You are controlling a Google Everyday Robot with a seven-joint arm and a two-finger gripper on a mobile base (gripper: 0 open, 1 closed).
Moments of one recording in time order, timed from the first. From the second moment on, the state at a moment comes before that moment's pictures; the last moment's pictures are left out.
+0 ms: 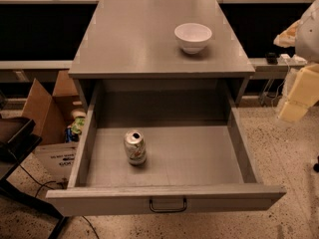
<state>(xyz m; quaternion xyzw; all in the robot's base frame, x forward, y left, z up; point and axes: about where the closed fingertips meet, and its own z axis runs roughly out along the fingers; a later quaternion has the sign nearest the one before) 0.438 -0.217 0.976 -0.60 0.78 -0.03 0.16</state>
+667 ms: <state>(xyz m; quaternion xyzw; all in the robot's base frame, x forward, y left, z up) 0.444 -0.202 0.959 -0.61 0.77 0.00 0.19</state>
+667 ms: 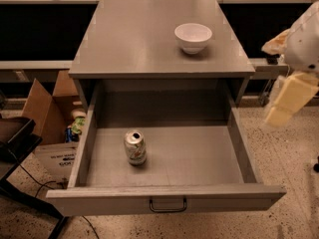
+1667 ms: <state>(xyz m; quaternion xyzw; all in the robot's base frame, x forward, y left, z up) 0.487 -0.056 0.828 -0.60 0.64 0.25 0.41</state>
